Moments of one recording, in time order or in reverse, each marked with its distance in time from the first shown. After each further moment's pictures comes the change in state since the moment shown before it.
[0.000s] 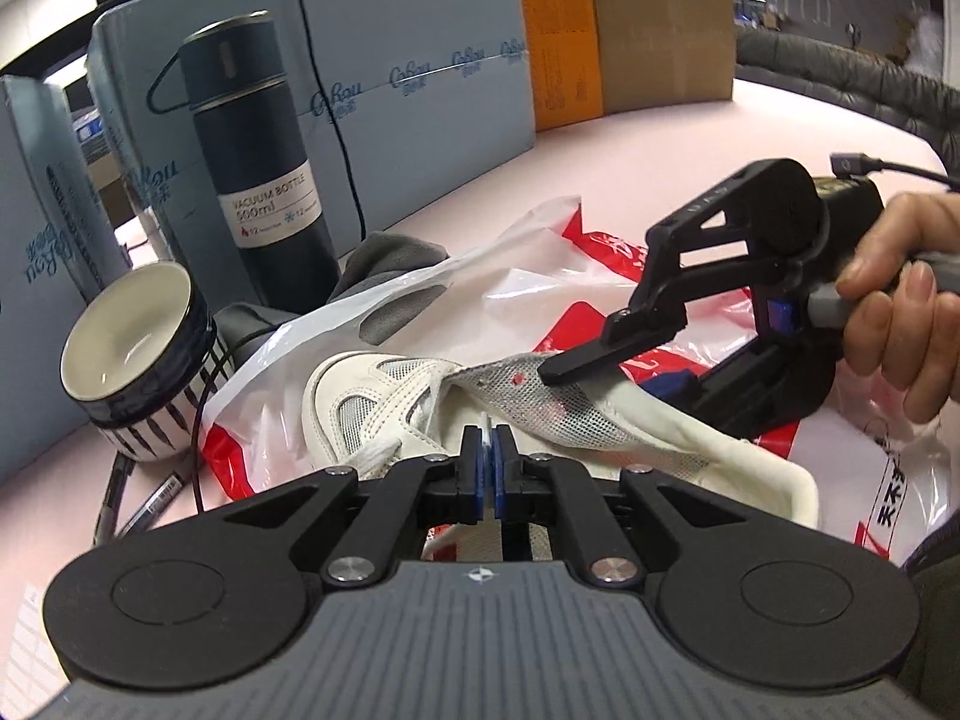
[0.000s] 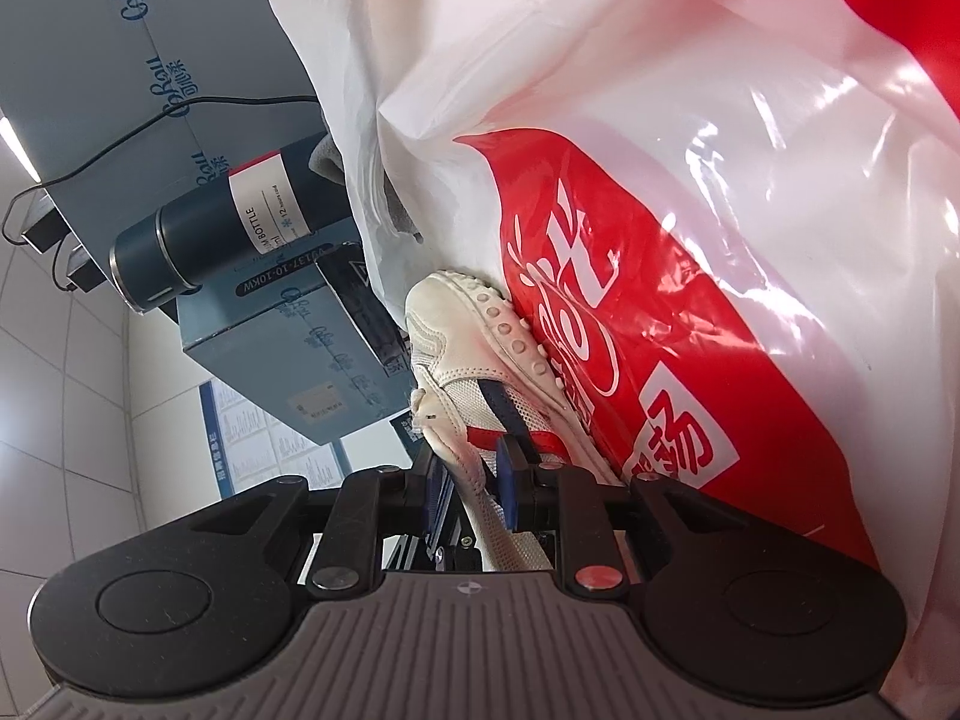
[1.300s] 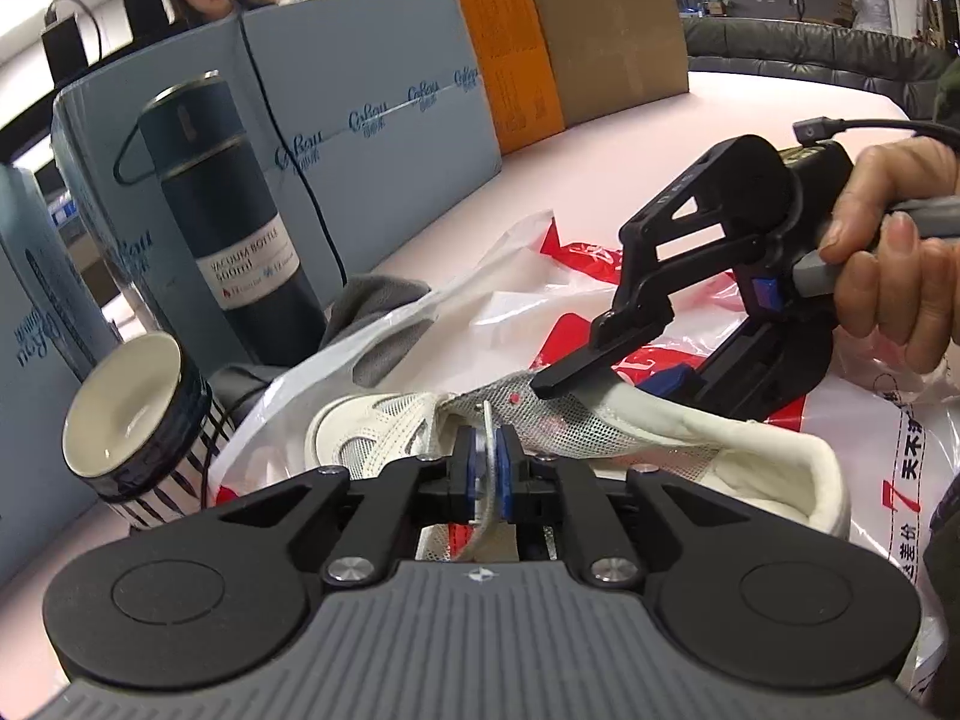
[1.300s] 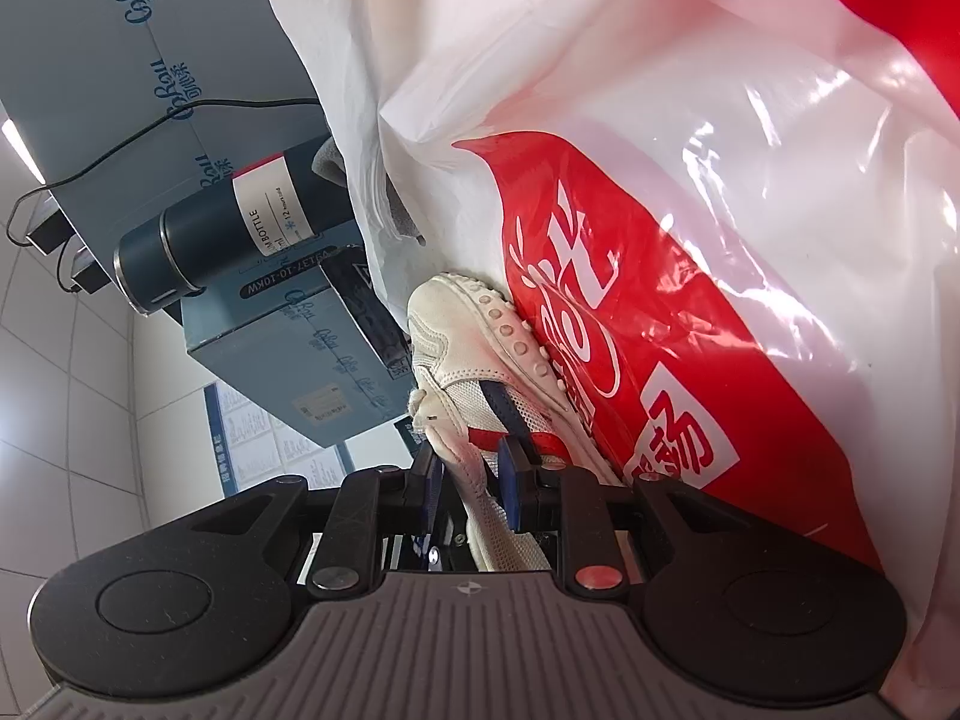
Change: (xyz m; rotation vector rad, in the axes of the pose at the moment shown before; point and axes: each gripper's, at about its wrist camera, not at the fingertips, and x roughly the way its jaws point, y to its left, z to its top) left arm 0.004 -0.002 -0.003 0.116 -0.067 -0.010; right arm 0.013 0.012 -0.004 -0.001 -0.008 0.003
